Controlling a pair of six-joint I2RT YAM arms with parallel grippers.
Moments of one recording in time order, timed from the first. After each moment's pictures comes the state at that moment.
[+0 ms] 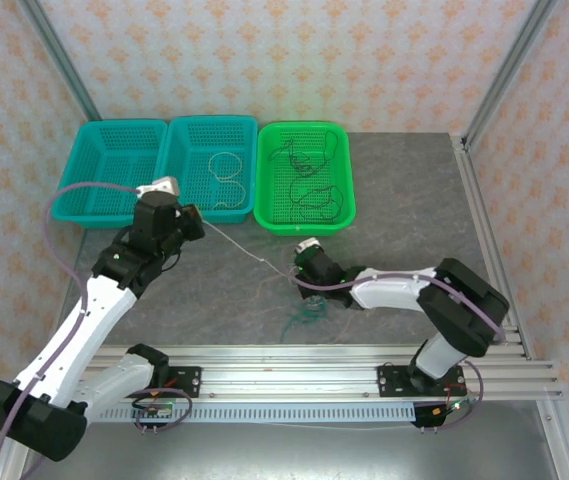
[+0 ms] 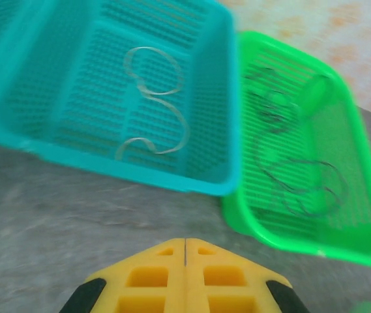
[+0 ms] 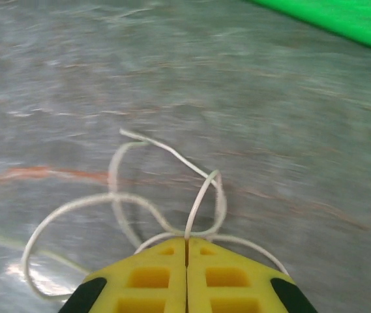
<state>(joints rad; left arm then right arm) -0.28 0.97 0.95 -0.59 -0.18 -0.61 0.86 1.56 0.68 -0.04 0.27 0.38</state>
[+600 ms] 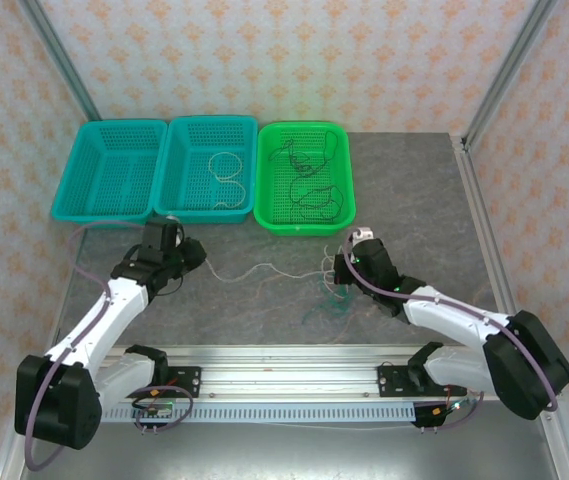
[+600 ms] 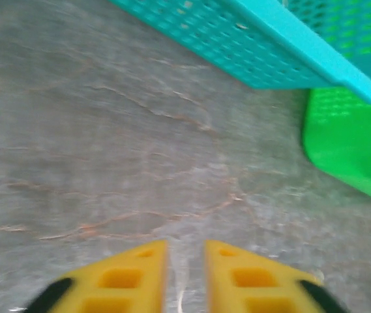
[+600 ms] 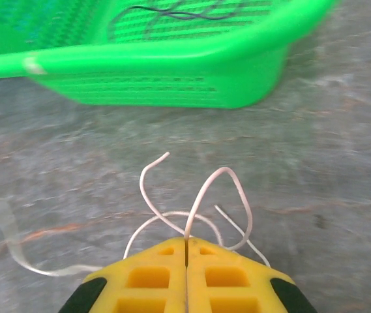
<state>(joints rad) -0.16 1.04 0.62 -0.41 0.12 -0.70 0.62 1.16 0.45 0.08 0.05 0.46</state>
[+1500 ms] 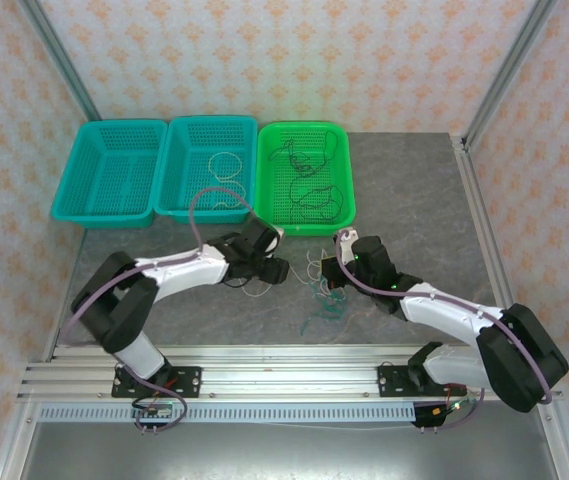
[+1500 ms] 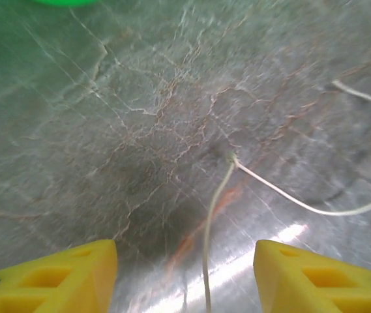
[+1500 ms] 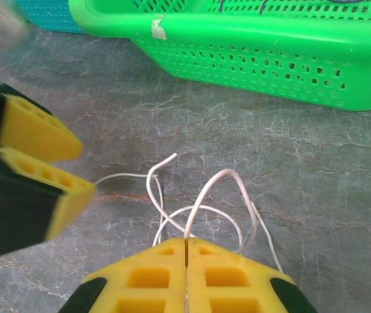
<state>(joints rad) -0.67 1.65 0.91 -0.30 0.03 -0.35 0.61 1.20 0.46 0.13 -0.16 0.36</state>
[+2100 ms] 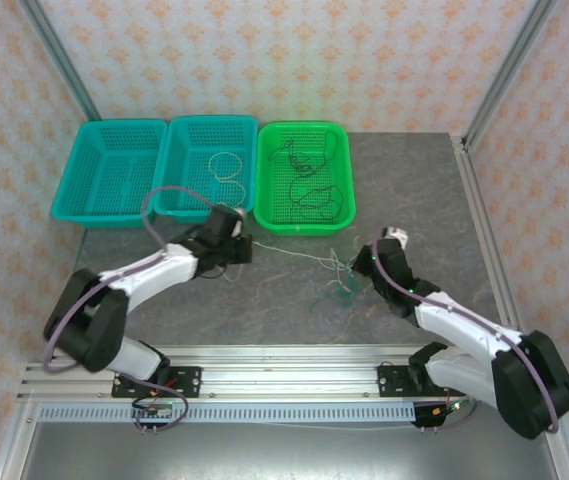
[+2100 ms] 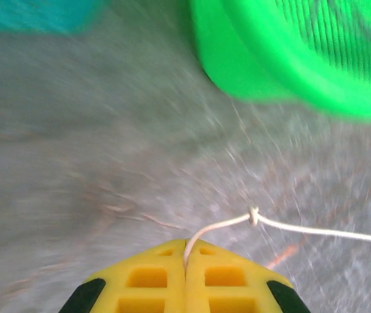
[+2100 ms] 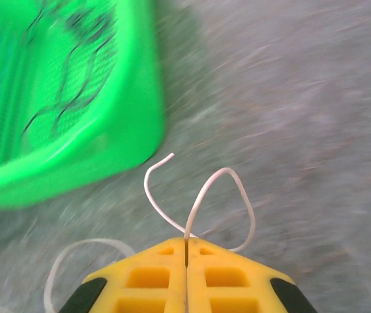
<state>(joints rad) -0.43 1.42 0.80 -0.27 0.05 -0.53 0.47 1.03 0.39 0.00 0.27 0.79</state>
